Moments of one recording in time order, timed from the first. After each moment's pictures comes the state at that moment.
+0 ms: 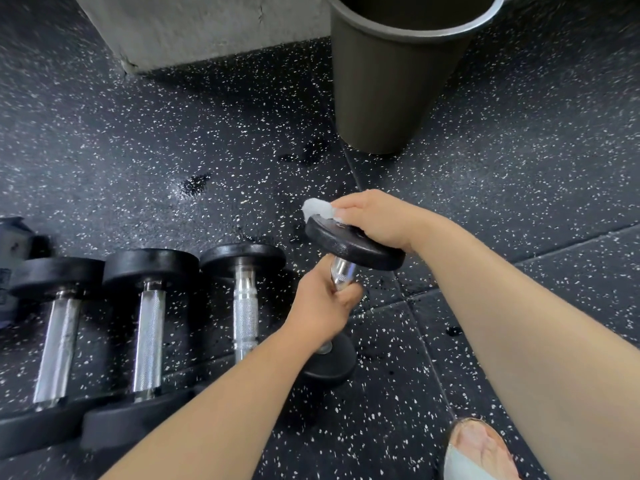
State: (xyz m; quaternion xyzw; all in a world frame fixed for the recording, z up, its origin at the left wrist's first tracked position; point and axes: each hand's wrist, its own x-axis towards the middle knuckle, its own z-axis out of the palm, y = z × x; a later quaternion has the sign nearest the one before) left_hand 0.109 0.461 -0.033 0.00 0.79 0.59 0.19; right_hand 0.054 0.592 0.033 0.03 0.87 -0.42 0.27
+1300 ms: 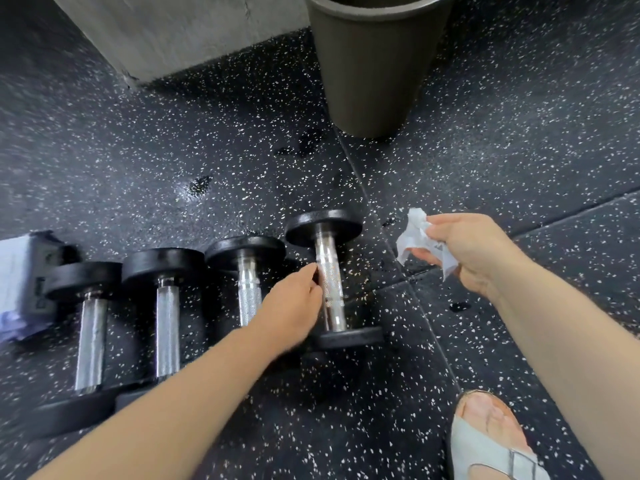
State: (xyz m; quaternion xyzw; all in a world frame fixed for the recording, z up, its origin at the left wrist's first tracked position) left_hand 0.121 0.419 -0.029 0.12 0.91 0.25 0.31; right_hand 0.133 0.651 0.026 0.46 0.61 -0.64 0.12
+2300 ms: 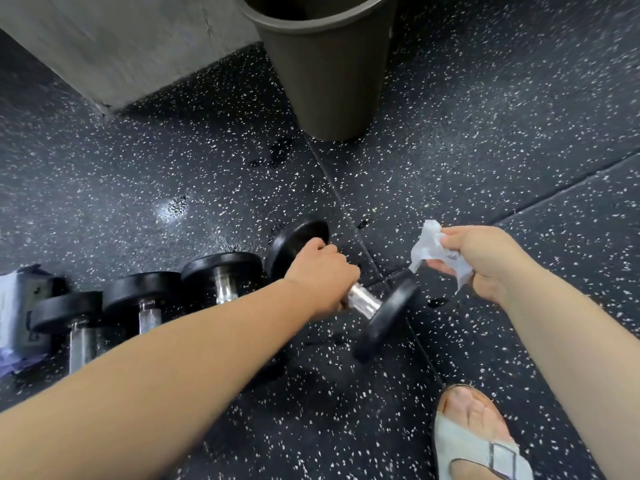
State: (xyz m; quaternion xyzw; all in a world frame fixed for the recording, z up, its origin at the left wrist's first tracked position) left_hand 0.091 0.509 -0.018 0.49 0.83 -0.18 0.21; right_hand 0.159 0.708 0.002 0.51 0.56 -0.64 0.12
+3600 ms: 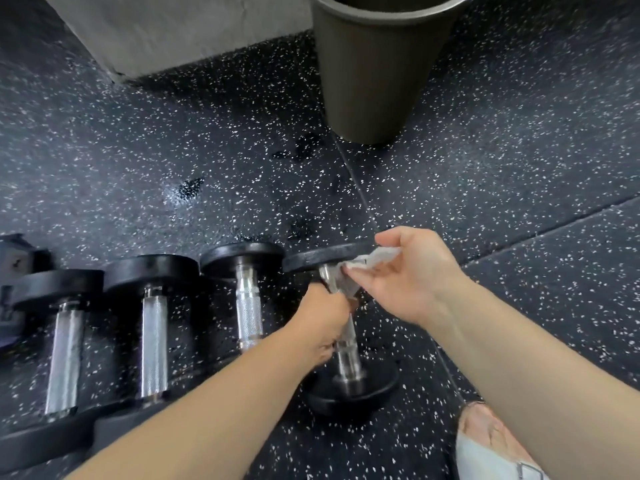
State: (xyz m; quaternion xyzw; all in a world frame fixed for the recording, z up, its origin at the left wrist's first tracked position) left_hand 0.127 0.463 -0.048 -0.22 0.68 0.58 0.41; right_hand 0.124 0.579 0.027 0.46 0.27 -0.84 0.14
